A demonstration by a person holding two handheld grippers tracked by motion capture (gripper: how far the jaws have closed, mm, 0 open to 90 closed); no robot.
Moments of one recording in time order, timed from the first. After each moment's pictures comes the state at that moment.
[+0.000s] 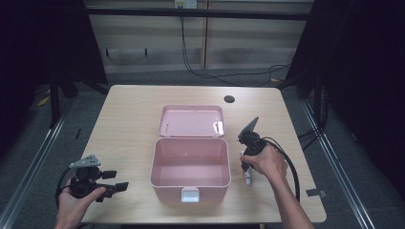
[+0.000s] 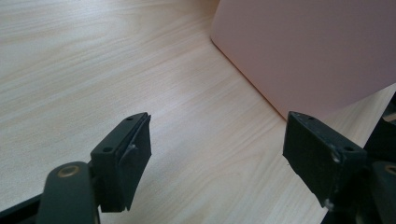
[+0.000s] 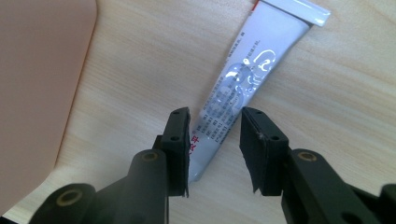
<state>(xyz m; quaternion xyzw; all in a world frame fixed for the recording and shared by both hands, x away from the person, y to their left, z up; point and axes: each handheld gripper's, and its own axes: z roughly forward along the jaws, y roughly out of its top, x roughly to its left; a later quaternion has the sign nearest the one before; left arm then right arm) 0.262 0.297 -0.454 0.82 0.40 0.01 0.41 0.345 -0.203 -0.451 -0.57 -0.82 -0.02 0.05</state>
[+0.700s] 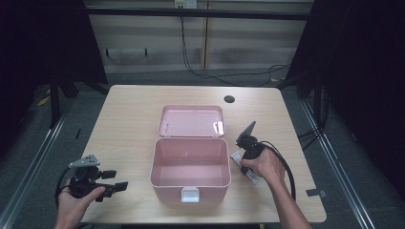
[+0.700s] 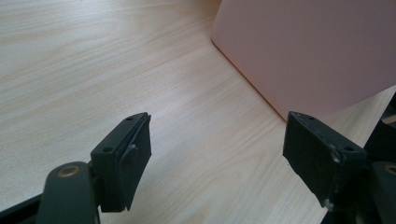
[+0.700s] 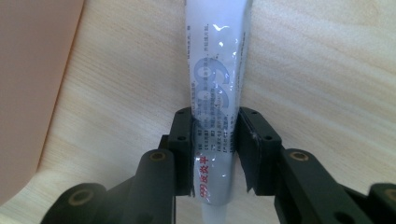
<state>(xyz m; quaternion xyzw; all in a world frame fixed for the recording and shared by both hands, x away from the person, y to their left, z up) 0.262 0.298 -0.454 0.82 0.40 0.01 0.41 0.343 -0.200 -0.467 -0.55 -0.83 -0.02 0.06</state>
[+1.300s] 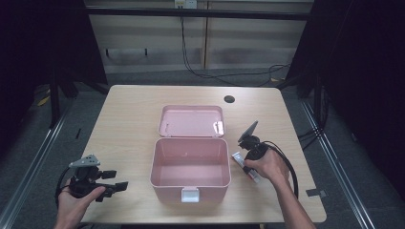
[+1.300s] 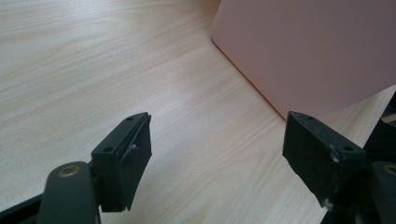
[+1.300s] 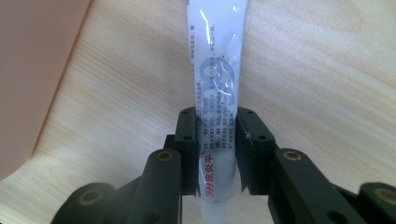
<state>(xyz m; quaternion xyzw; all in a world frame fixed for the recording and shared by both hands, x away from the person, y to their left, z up) 0.263 0.298 -0.454 0.82 0.40 0.01 0.41 0.339 -0.207 -0.461 -0.53 -0.85 -0.04 0.05</state>
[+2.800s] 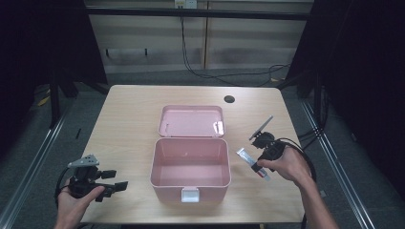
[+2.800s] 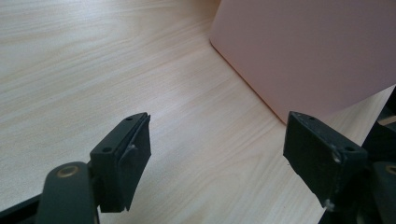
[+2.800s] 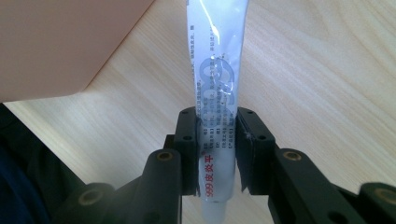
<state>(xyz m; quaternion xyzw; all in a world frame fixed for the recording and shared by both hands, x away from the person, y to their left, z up) 0.262 0.299 -0.453 0.82 0.40 0.01 0.42 0.312 -0.233 -0.408 -0.44 -0.89 -0.10 0.04</state>
